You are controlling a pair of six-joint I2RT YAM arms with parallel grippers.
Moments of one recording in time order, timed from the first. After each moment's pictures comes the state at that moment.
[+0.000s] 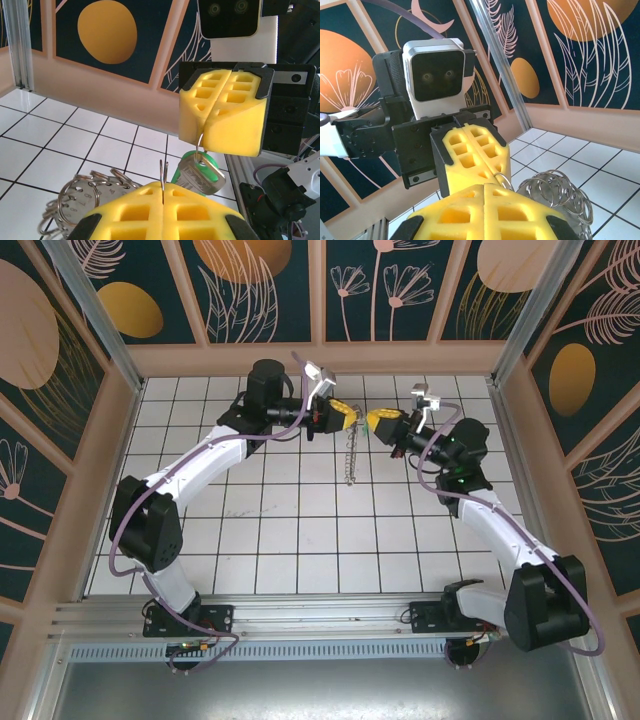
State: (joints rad) left arm -0.55 1.75 1.47 0.04 0.99 -0.11; right arm 0.26 1.19 0.75 0.65 -0.84 0.54
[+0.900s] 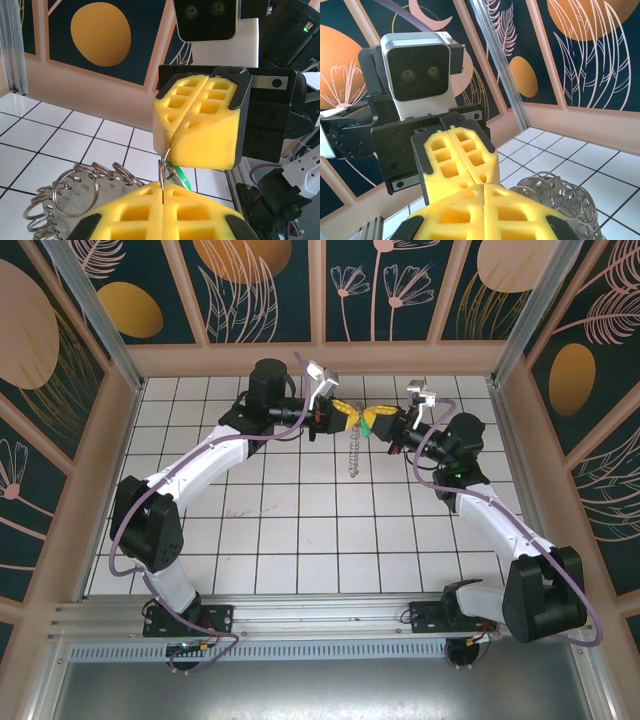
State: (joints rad) left arm -0.56 1.75 1.49 0.04 1.00 -0.11; right arm 0.27 1.23 0.79 0.64 -0.83 0.51
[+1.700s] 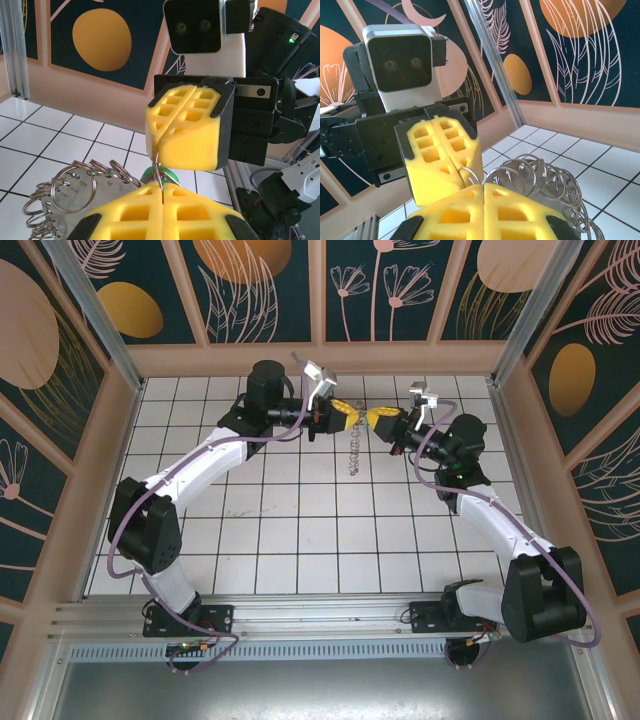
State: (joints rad) left arm -0.56 1.73 1.46 0.10 0.99 -0.15; right arm 0.24 1.23 0.77 0.65 -0.84 0.50
